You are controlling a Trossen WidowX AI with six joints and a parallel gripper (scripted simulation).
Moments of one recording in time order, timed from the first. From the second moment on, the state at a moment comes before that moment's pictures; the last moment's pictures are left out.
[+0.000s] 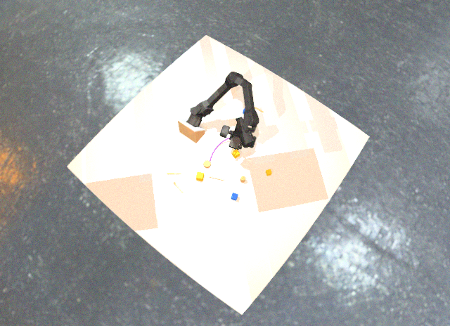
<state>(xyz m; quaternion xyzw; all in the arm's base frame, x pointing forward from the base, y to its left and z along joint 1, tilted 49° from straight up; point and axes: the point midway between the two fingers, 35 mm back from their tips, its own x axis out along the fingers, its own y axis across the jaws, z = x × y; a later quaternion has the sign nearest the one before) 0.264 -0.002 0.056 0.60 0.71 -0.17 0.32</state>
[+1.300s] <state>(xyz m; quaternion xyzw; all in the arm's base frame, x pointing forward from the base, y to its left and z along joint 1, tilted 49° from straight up) 0.257 -0.036 0.017 0.65 0.52 -0.55 -0.09</state>
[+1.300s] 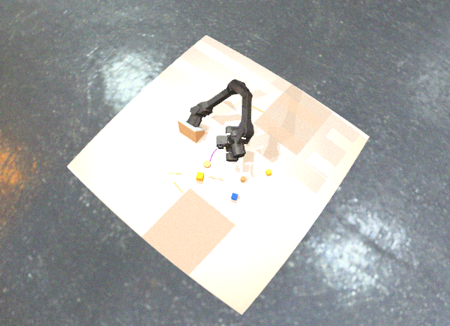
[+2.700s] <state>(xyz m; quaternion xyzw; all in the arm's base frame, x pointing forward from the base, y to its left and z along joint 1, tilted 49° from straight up) 0.243 -0.060 -0.017 0.49 0.22 -0.74 -0.40</state>
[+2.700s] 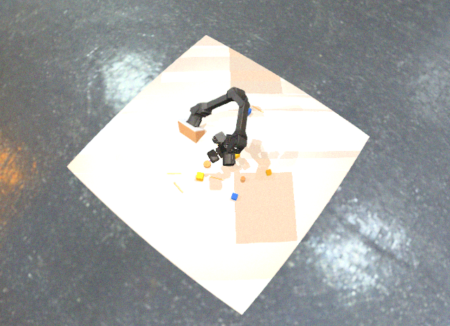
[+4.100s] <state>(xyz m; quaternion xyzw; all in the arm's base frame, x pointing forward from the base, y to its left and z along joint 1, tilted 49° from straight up) 0.286 -0.075 -0.026 0.52 0.20 -0.73 -0.40</state>
